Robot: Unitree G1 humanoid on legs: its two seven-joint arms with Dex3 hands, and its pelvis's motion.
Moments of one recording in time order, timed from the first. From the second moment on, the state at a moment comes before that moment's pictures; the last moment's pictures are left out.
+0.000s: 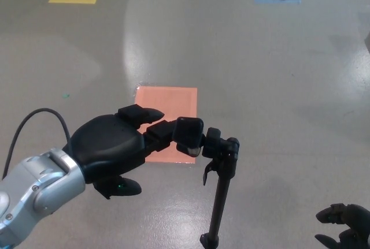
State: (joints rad) left_arm -0.39 0.67 -0.39 0.12 0.74 -0.43 -0.18; right_arm -0.52 -0.41 0.27 1.25 -0.35 -0.11 0.14
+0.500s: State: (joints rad) left_arm -0.39 0.67 -0.39 0.13 0.75 -0.43 -0.17; right_arm -0.53 -0.41 0.27 1.25 -0.35 -0.11 0.14
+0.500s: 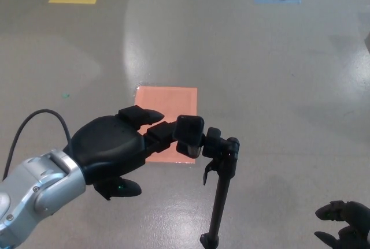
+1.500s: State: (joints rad) left_arm -0.37 0.72 -0.41 0.16 0.77 -0.49 -0.12; right_arm -0.55 -0.41 0.28 1.25 -0.36 -0.11 0.15
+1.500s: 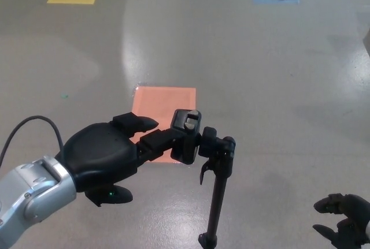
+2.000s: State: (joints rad) left_arm -0.37 0.72 -0.41 0.15 0.77 -0.49 -0.12; right_arm -0.55 -0.41 0.28 1.25 -0.36 -0.11 0.15
